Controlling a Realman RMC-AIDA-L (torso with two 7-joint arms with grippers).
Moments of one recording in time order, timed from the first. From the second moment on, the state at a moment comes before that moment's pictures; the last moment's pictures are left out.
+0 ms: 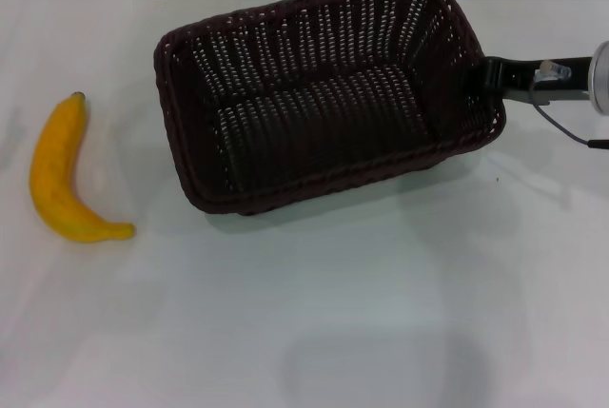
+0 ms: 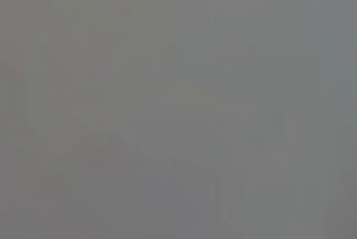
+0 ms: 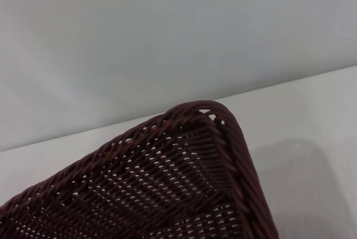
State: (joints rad) left arm -0.19 -2.08 0.98 0.44 -2.75 -1.48 2.57; right arm 0.46 2.02 -1.36 -1.18 -2.06 -0.97 2.84
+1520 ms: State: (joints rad) left arm -0.19 -2.08 0.98 0.44 -2.74 -1.48 2.56; right arm 0.43 2.02 -1.46 -1.18 -1.96 -0.92 2.84
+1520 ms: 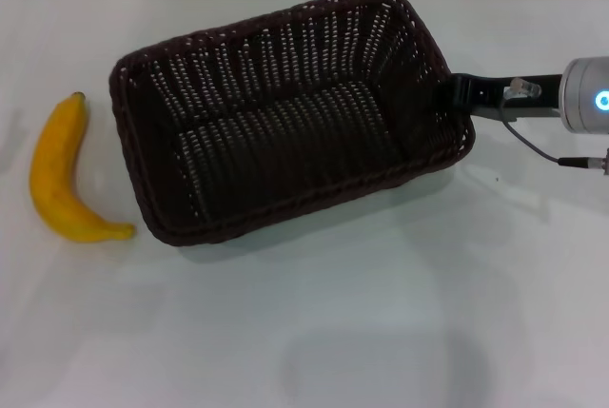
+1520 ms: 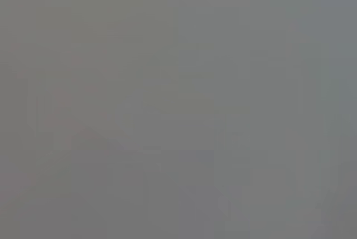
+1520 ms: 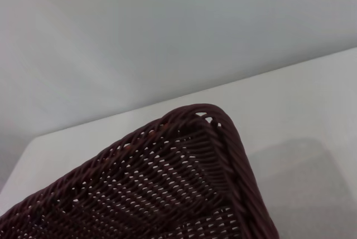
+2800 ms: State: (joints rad) left arm -0.19 -2.08 0.98 0.42 -2.74 -1.47 2.56; right arm 0.29 2.01 -1.55 -1.32 -1.89 -0.50 2.47
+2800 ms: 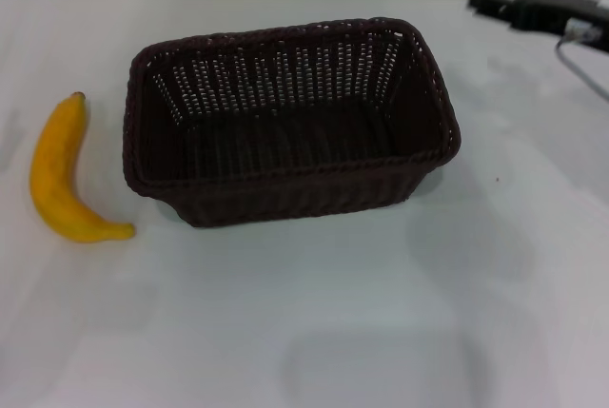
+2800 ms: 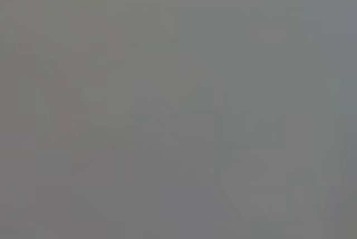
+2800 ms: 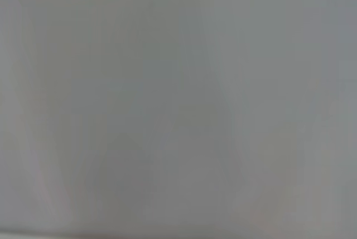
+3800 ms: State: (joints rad) left arm -0.22 -2.08 0.98 0.45 -2.74 -1.42 2.52; right arm 0.39 2.01 -1.88 -0.71 -2.46 0.95 2.85
